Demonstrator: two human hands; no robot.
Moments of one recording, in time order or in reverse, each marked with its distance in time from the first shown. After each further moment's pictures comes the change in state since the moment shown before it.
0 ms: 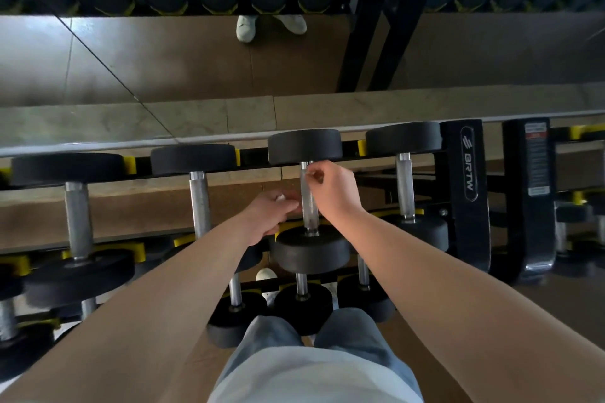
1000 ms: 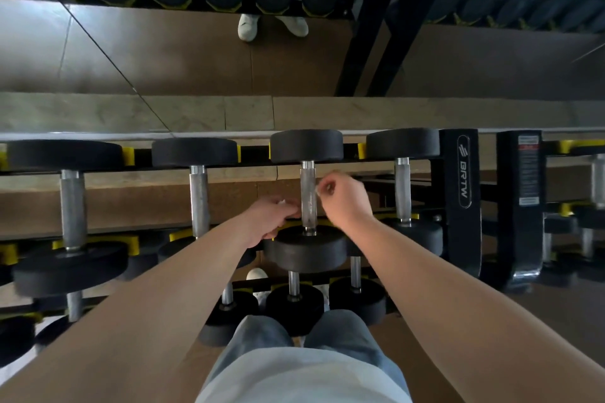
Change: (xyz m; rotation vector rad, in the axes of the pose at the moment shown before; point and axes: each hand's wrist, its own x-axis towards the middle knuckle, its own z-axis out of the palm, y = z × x) left_hand 0.001 -0.014 0.000 -0.019 -0.068 -0.033; right_hand -0.004 0.021 -0.006 -0.158 -0.114 0.087
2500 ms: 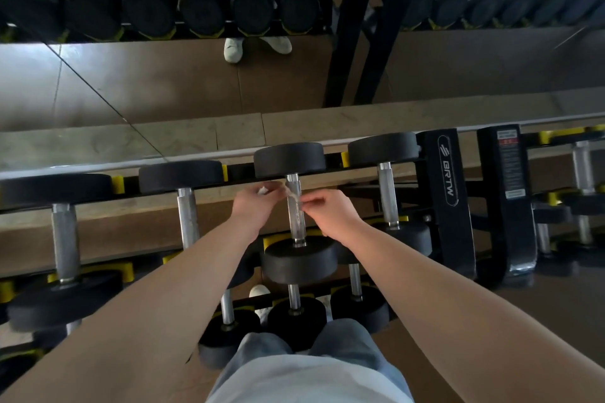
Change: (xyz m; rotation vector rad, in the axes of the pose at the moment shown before) left_hand -0.001 0.037 0.009 -0.135 0.335 0.203; right_hand -0.011 0.001 -0.017 0.366 -0.177 0.090
